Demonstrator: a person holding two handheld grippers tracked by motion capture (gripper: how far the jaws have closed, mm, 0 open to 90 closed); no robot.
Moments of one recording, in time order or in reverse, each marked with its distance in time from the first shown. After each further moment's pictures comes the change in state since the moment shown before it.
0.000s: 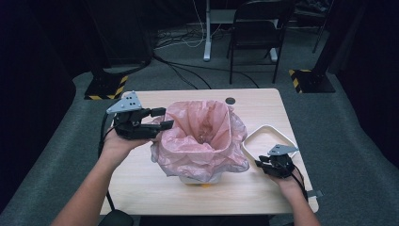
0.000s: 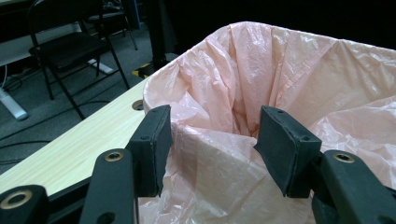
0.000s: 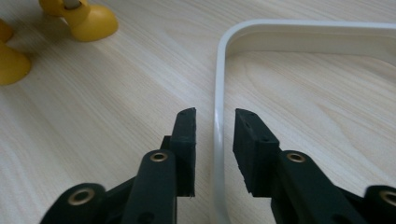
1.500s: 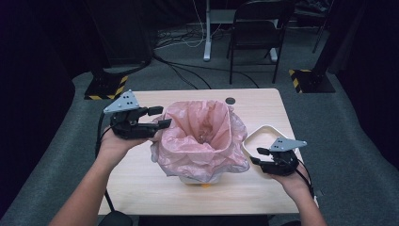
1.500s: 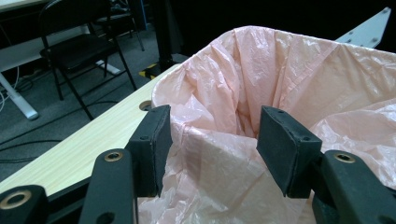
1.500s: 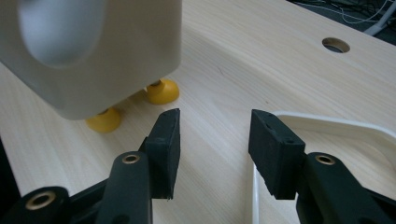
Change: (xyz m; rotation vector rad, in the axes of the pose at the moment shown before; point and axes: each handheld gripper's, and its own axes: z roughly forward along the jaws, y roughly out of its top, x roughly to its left) left arm -0.002 0.004 -0.008 0.000 0.031 0.007; right arm 0.035 0.056 -0.060 -0.103 0.076 -0.095
